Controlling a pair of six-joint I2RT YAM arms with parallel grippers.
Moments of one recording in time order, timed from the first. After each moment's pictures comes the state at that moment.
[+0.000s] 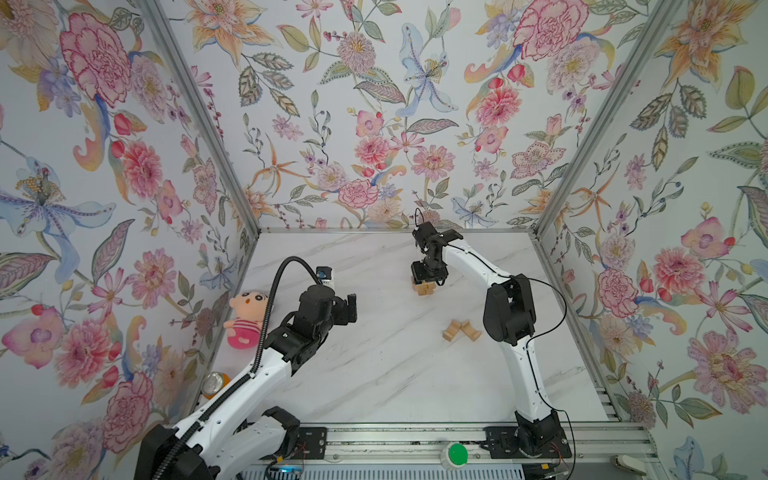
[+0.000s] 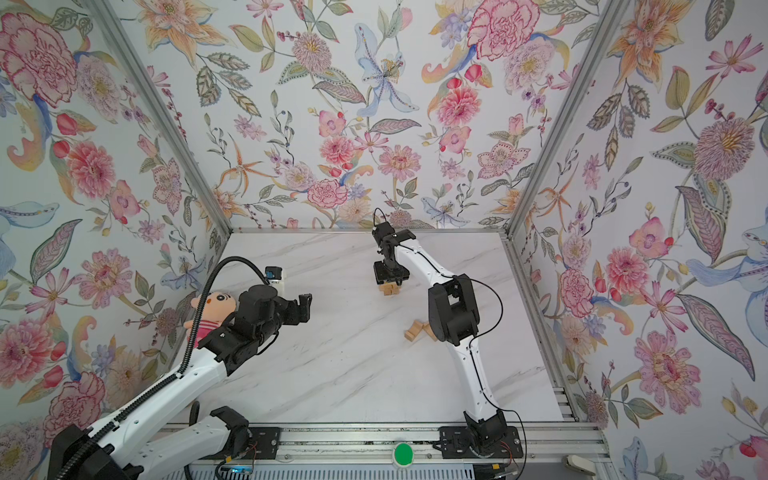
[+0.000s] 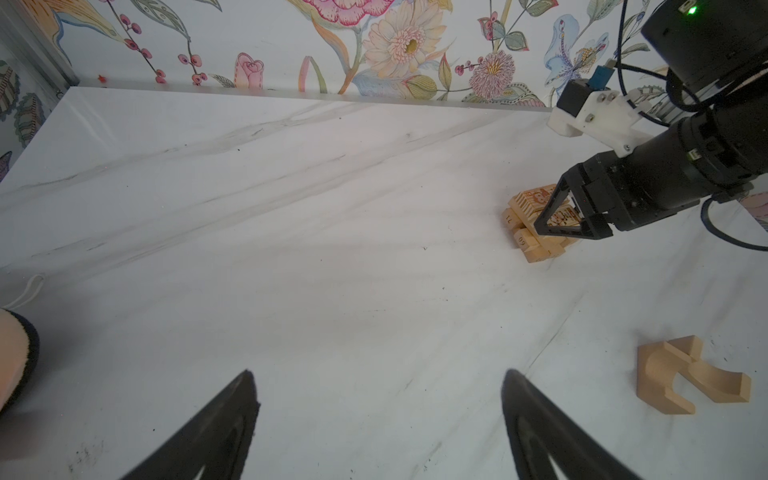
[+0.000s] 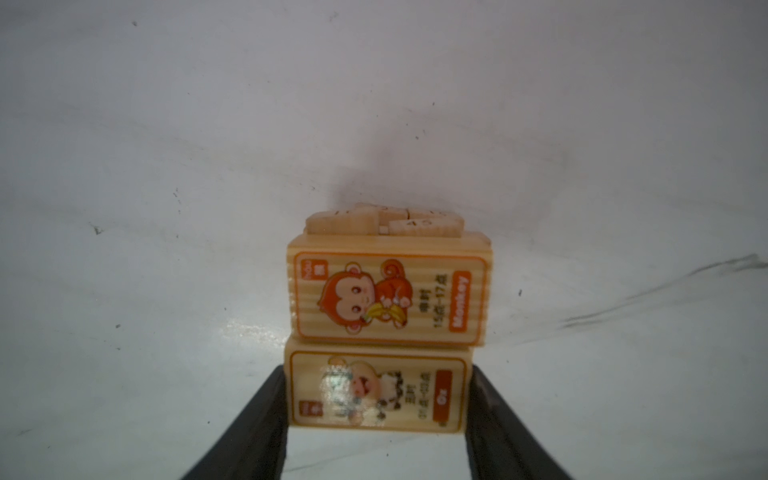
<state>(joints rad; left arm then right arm) -0.51 1.02 0.73 -0.26 -0.24 -0.32 0.50 2.35 2.14 -1.09 0.03 0.22</state>
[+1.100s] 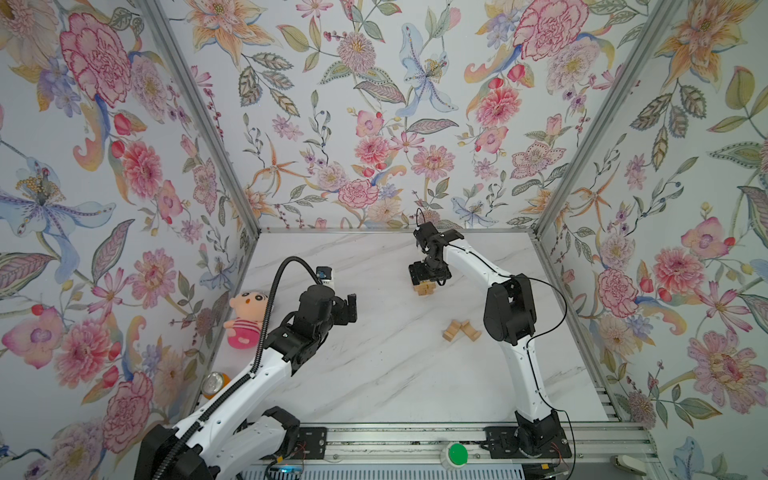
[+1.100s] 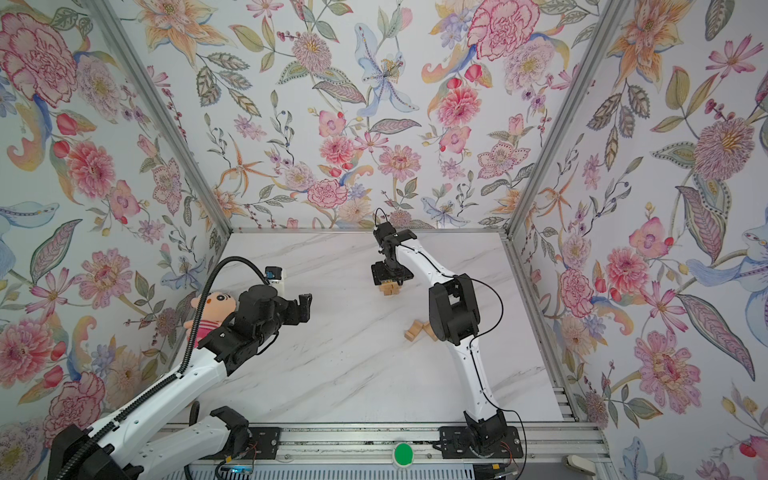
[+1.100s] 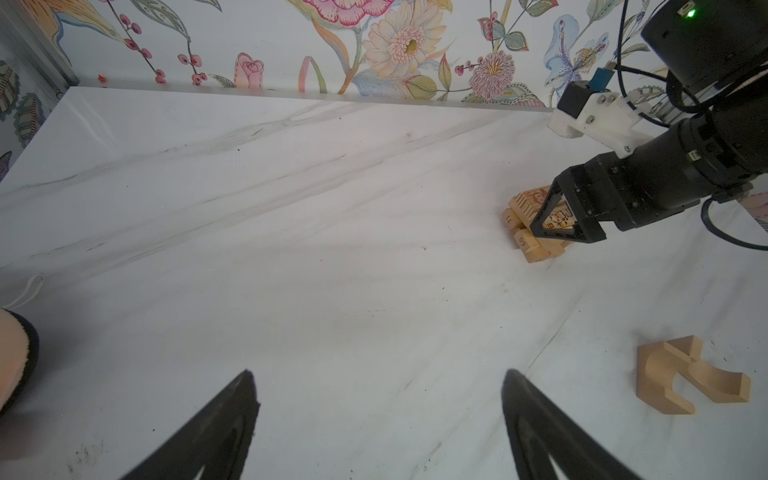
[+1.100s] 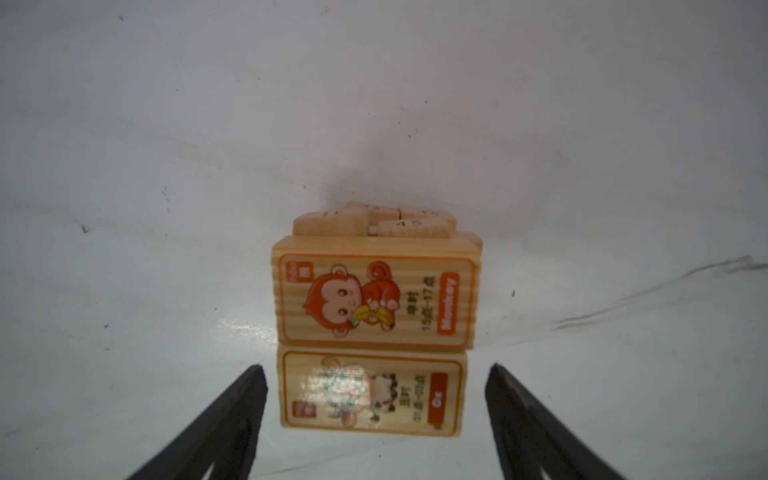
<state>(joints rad) -0.51 1.02 0.73 -0.26 -0.24 -0.32 0.49 2.35 2.14 -1.10 0.03 0.21</state>
